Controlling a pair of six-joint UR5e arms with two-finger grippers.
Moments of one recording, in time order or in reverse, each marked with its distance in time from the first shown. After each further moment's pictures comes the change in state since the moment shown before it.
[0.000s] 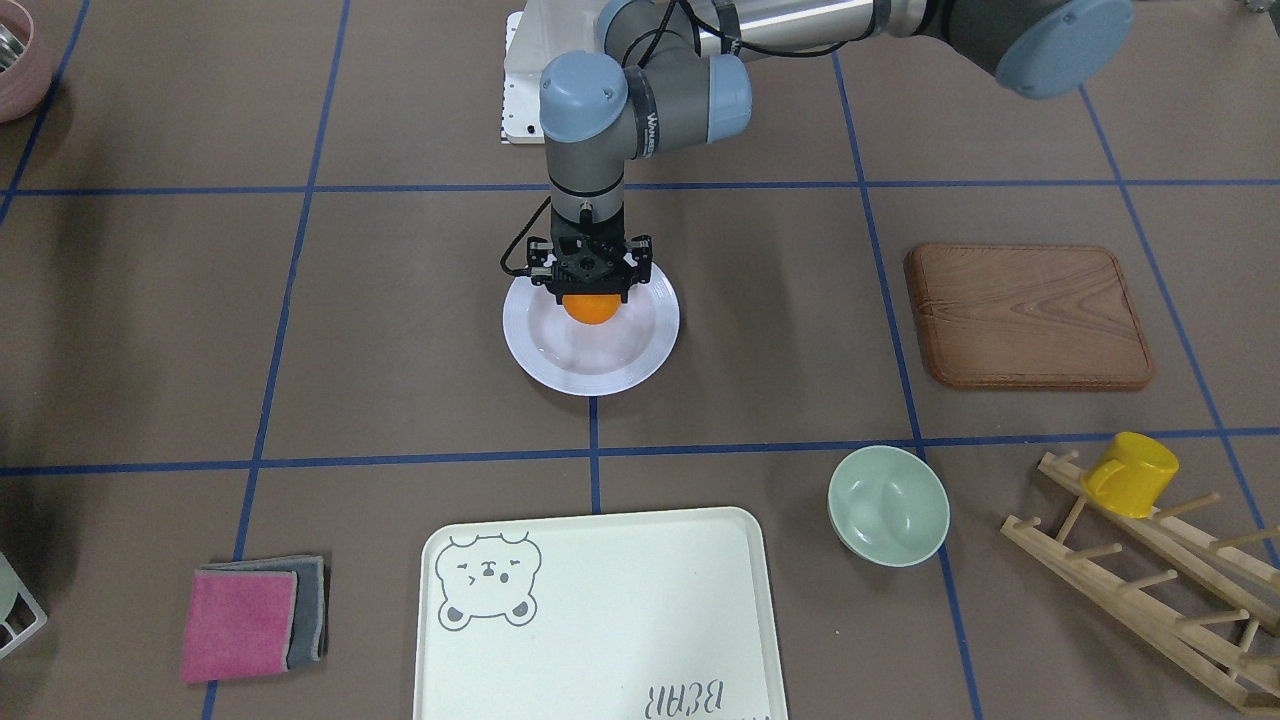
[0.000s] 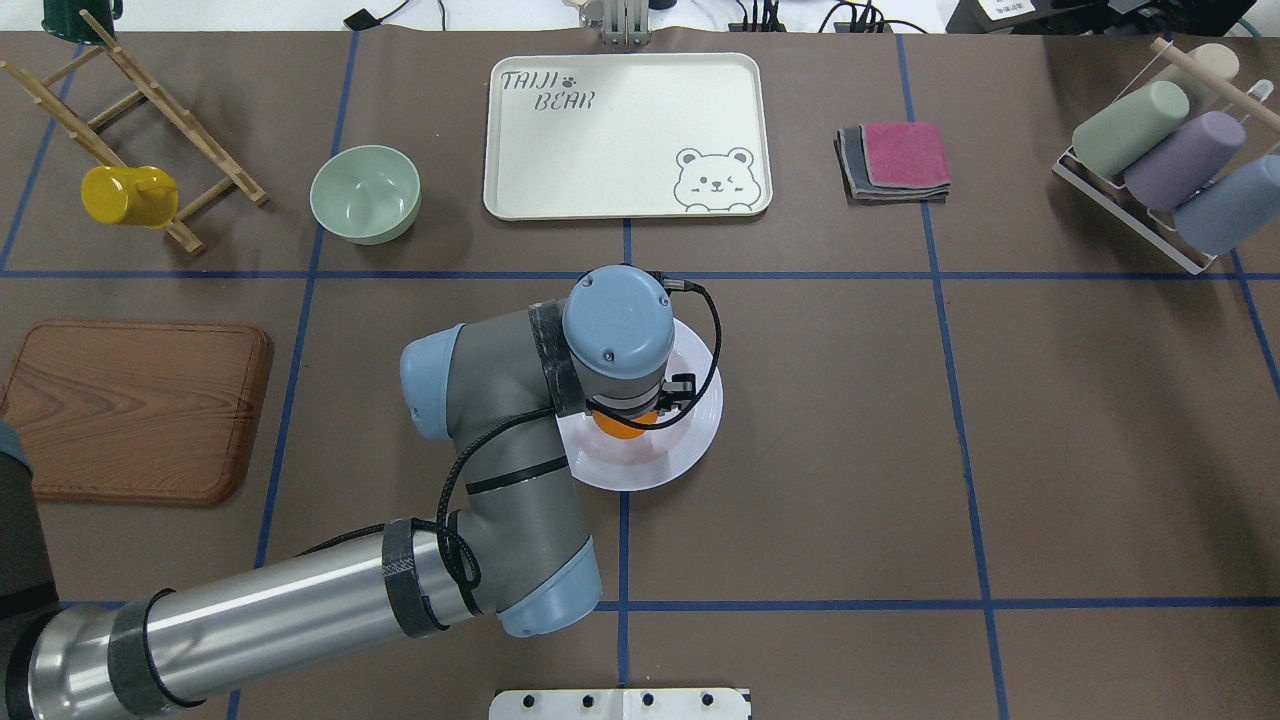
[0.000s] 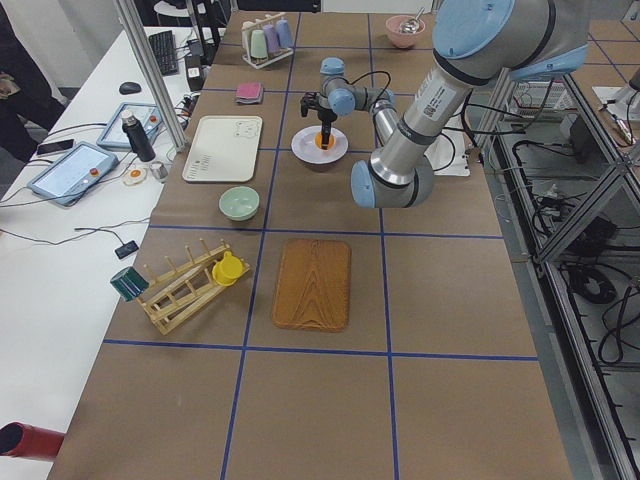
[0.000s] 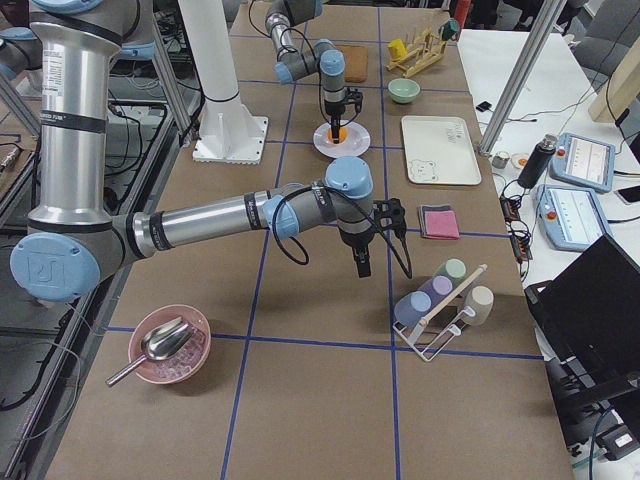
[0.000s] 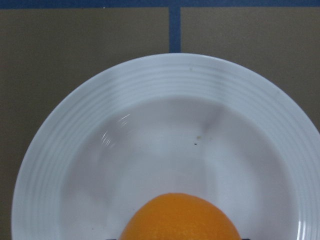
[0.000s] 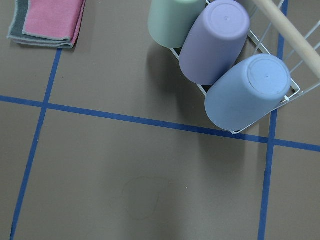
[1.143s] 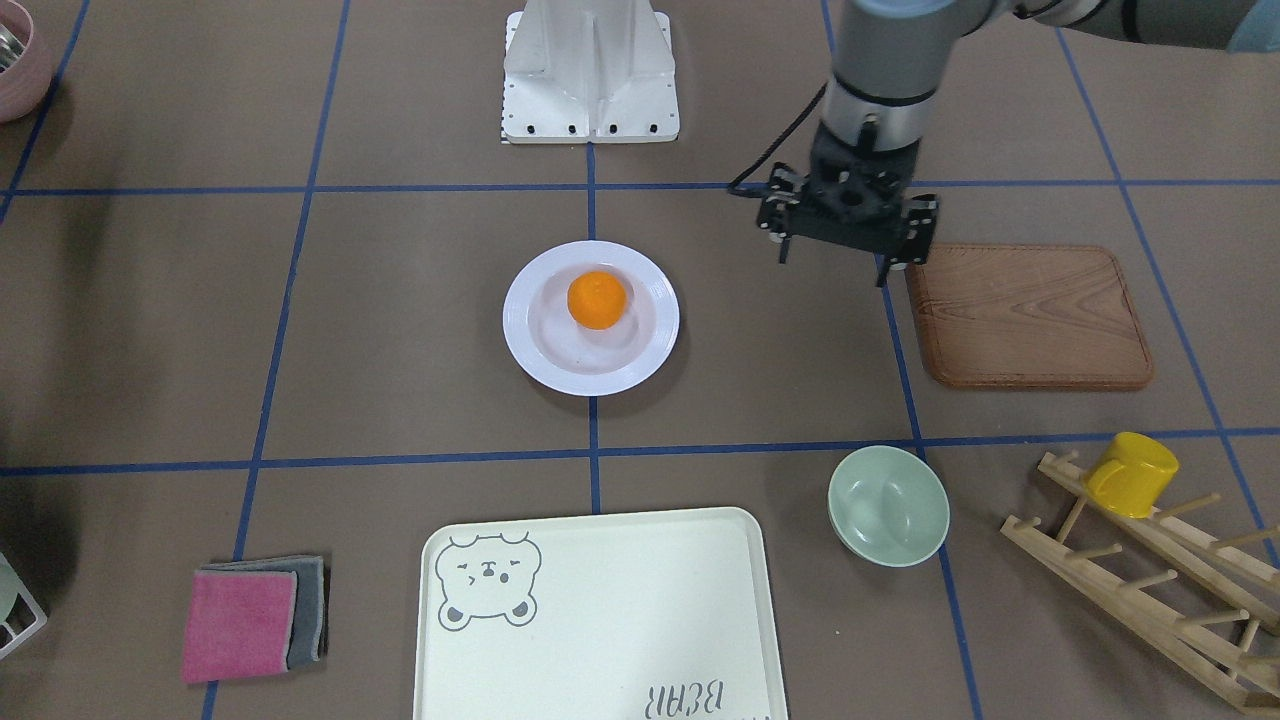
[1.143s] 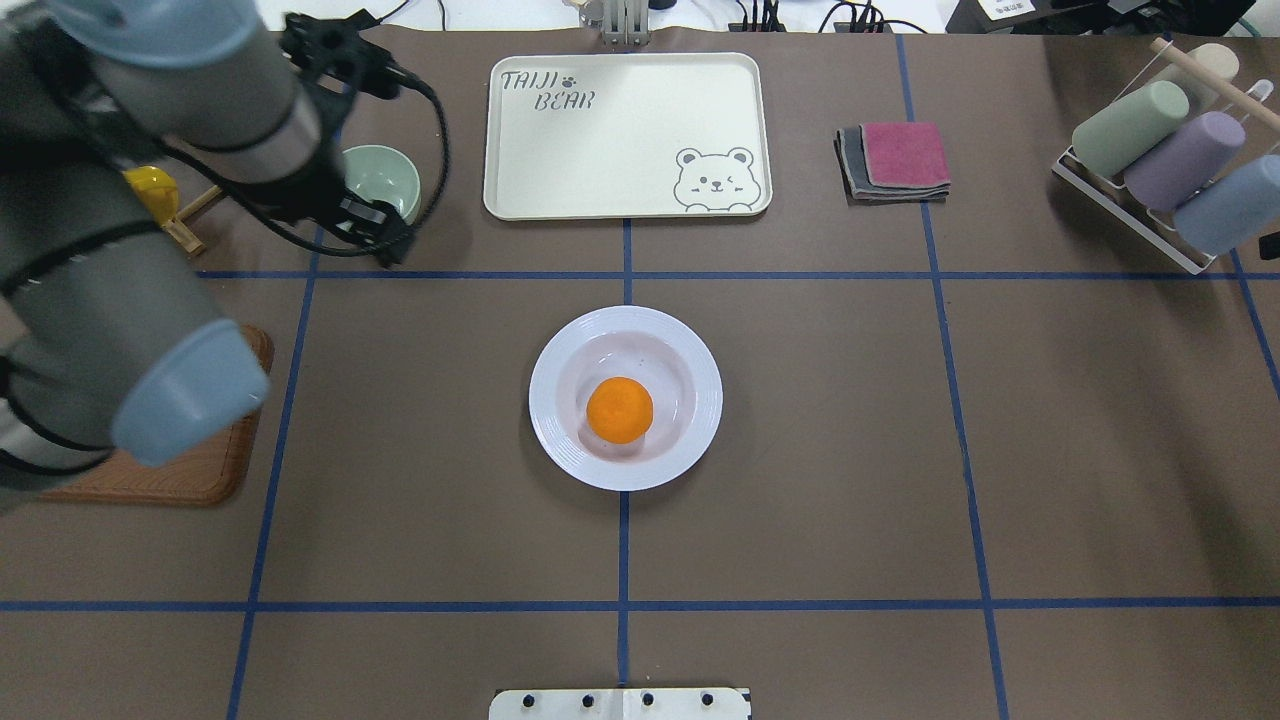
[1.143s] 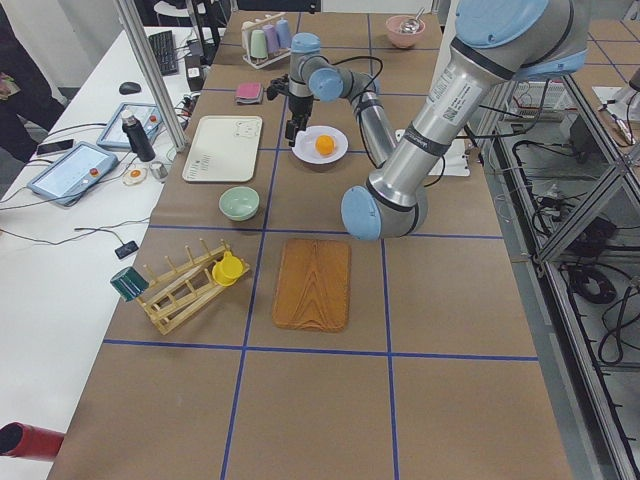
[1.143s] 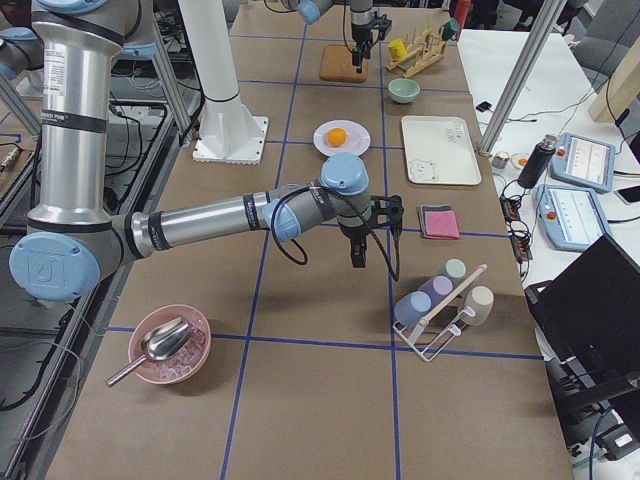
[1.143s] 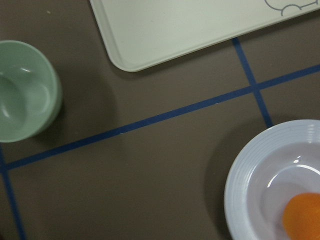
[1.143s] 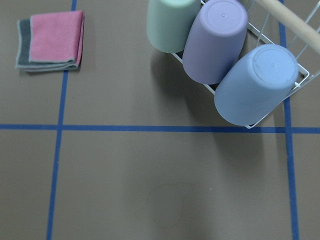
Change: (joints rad) left arm -0.466 0.280 -0.579 0.494 -0.229 0.829; right arm -0.067 -0.018 -0.001 0.261 0.046 0.476
